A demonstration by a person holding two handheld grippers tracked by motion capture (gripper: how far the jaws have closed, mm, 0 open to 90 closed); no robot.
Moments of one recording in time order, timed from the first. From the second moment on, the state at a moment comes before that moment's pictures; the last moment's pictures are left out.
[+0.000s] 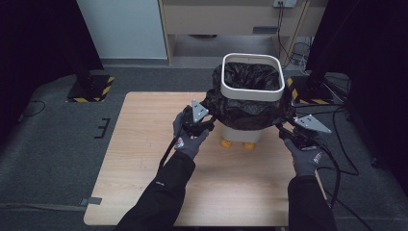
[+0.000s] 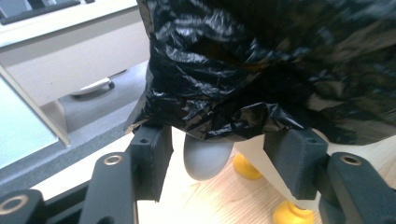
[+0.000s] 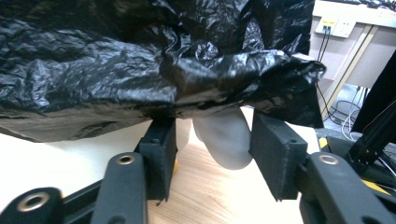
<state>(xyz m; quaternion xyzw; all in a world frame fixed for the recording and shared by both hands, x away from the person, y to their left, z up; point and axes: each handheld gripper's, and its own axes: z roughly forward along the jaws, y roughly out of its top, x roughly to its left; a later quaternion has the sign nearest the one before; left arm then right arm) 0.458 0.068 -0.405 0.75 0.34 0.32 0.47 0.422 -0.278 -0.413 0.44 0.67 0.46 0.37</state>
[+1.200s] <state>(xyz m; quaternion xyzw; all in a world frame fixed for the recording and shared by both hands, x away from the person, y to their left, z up) 0.466 0.070 -0.409 0.76 0.34 0.29 0.47 0.442 -0.274 -0.424 0.47 0.68 0.45 0.35</state>
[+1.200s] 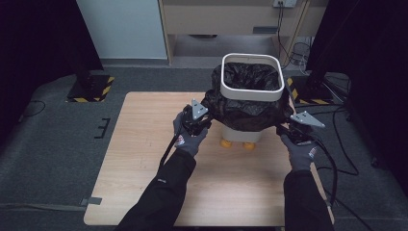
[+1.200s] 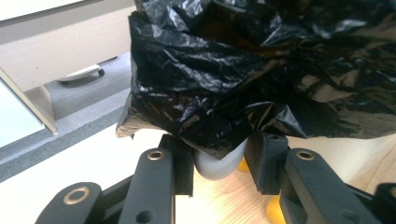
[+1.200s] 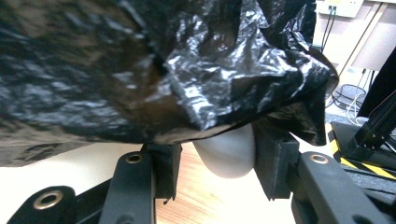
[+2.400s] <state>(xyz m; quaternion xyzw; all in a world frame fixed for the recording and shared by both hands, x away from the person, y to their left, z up) 0.386 0.145 -0.401 0.75 0.37 0.27 0.48 0.368 -0.231 -0.420 0.40 0.70 0.52 0.27</state>
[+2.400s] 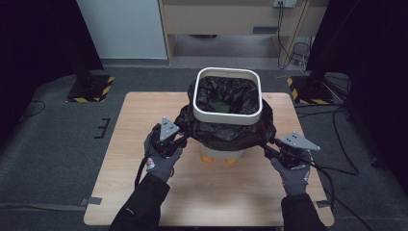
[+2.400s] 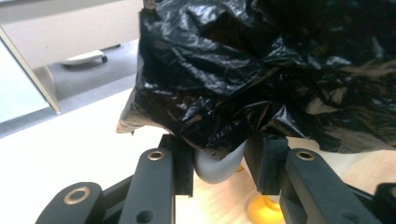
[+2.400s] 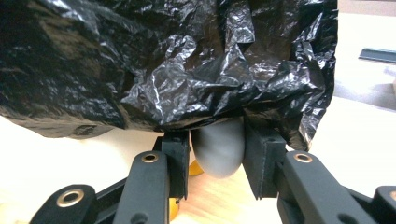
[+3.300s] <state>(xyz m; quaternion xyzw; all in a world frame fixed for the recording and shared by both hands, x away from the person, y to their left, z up) 0.341 0.193 -0.400 0.73 0.40 0.26 0.49 0.322 -0.195 -0.416 0.37 0.72 0.55 0.23</state>
